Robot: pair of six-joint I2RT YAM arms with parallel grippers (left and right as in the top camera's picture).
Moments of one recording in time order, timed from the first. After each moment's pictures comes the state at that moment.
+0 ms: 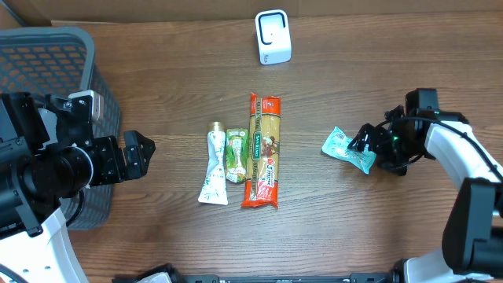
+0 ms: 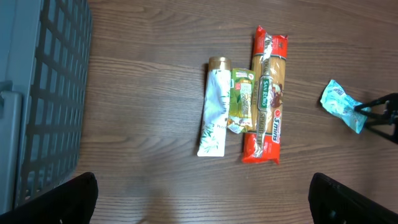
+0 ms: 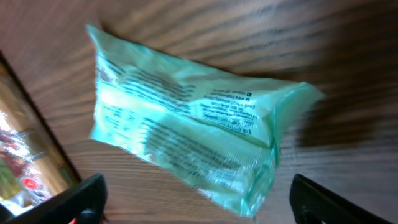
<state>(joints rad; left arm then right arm) 0.35 1.25 1.84 -1.68 0.34 0.13 -0.09 1.73 1.02 -0.80 -0.44 0.30</state>
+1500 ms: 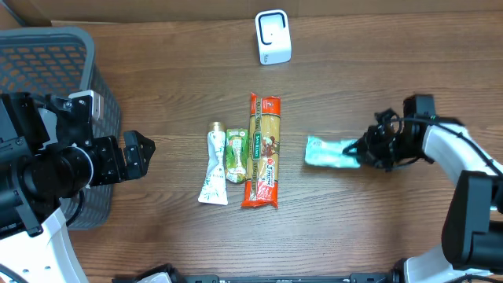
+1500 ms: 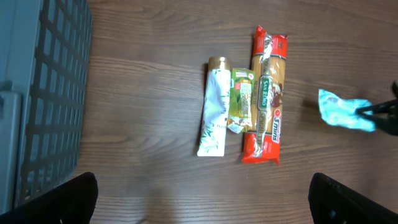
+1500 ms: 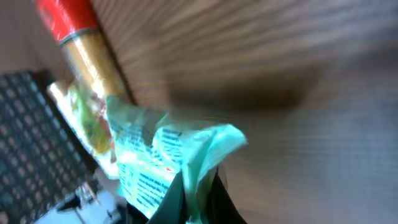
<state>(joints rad) 0.35 1.25 1.84 -1.68 0.34 0.13 -0.10 1.74 1.04 -0.82 -0.75 0.30</state>
